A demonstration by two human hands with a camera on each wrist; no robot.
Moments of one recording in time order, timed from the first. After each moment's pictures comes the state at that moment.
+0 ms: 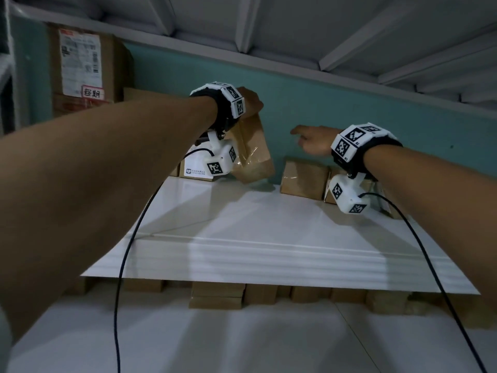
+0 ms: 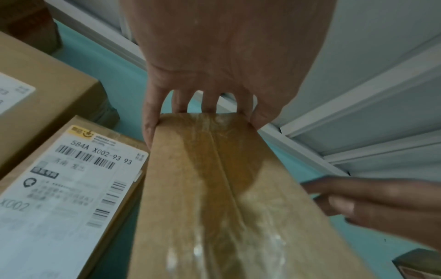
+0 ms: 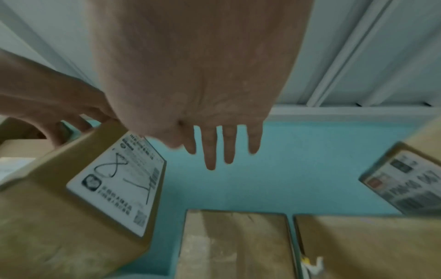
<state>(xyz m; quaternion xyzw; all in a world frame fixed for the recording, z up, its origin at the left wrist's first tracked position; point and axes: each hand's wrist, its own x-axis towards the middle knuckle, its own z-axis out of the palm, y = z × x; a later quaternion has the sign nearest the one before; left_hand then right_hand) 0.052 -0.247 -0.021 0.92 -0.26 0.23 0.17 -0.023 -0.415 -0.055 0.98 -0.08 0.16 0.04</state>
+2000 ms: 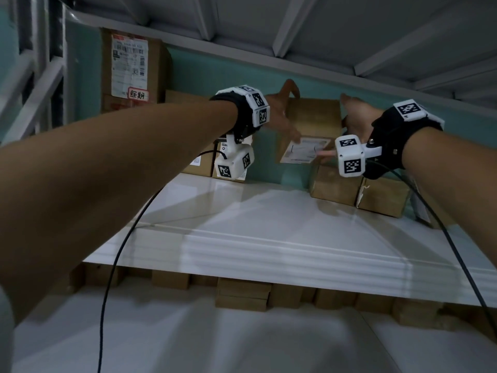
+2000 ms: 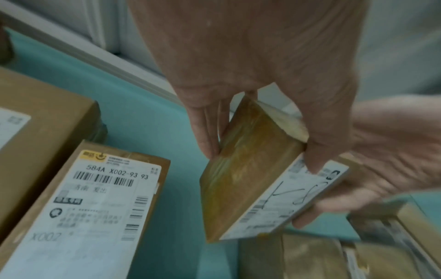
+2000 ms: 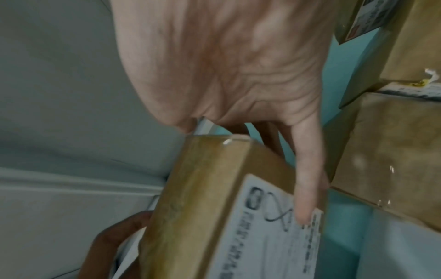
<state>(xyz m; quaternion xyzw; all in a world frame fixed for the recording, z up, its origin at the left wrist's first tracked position) 0.045 -0.199 -0.042 0.86 -0.40 0.17 0.26 -0.023 -0.372 -0.025 0.79 -0.16 0.19 -0.57</state>
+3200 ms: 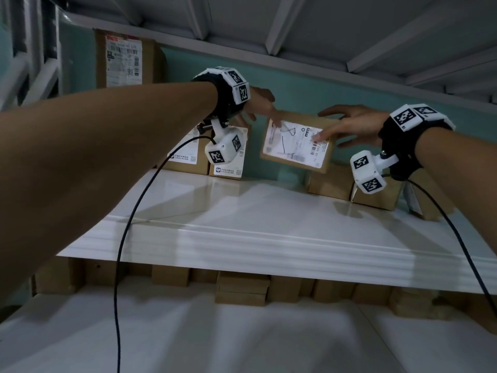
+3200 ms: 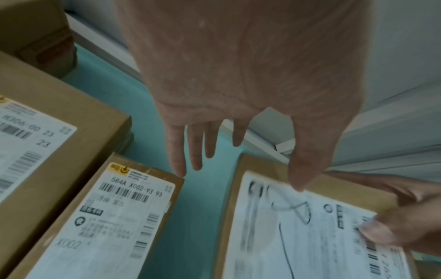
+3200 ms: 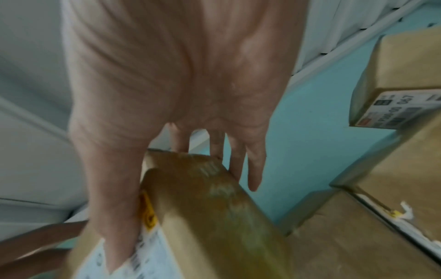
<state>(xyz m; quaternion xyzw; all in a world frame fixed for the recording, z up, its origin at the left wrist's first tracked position) 0.050 -0.185 -0.030 0.90 -0.30 0.04 0.32 -0.042 -0.394 -0.037 0.93 -0.06 0.18 -0.32</state>
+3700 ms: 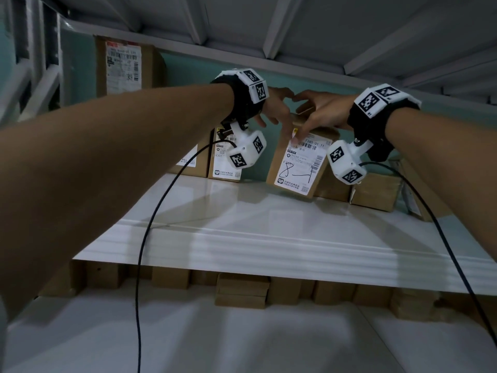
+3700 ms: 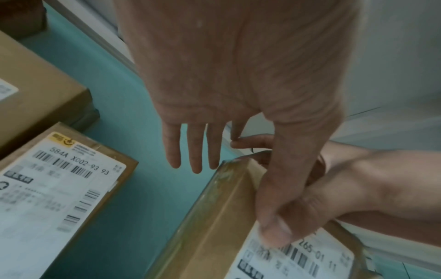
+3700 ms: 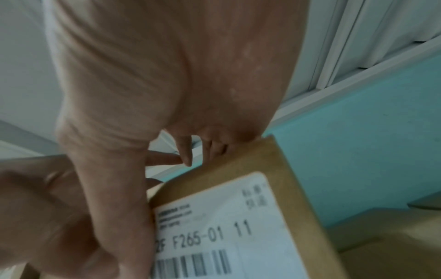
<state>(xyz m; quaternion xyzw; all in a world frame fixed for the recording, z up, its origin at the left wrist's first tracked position) 0.026 -0.206 -0.023 0.89 -0.35 0.03 0.30 -0.032 -0.344 -0.017 0.97 -0.02 0.16 -0.16</state>
